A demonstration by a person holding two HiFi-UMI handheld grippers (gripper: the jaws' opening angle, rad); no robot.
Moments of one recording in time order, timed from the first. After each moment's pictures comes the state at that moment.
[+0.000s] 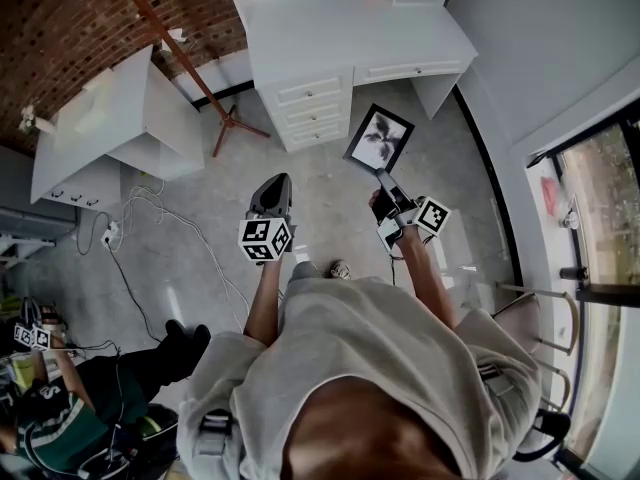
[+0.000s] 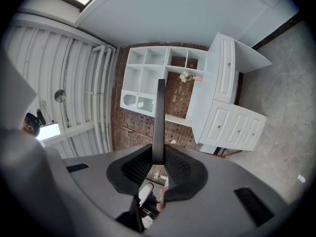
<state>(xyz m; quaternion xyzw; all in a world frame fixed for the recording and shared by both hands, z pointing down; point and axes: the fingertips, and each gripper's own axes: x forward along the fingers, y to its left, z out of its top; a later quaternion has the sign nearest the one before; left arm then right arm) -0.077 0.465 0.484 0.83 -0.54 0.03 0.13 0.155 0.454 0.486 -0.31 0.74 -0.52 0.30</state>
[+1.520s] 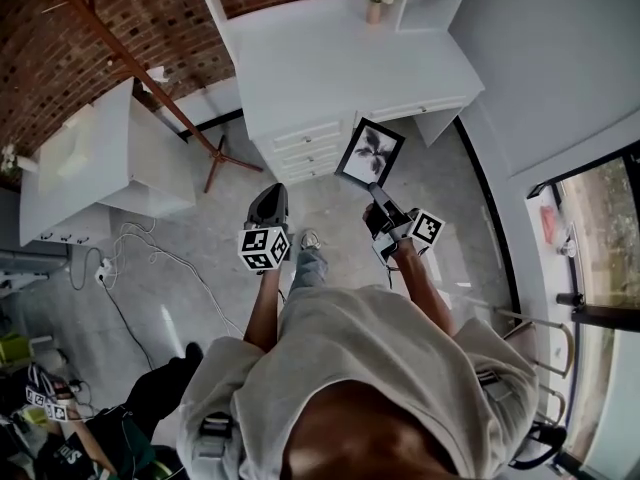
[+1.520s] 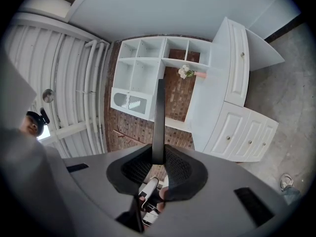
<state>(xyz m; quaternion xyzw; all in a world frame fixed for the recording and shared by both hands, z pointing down) -0.105 0.264 0.512 0.83 -0.54 0.02 0.15 0.120 0.274 0.500 -0.31 0.75 -0.52 0.29</state>
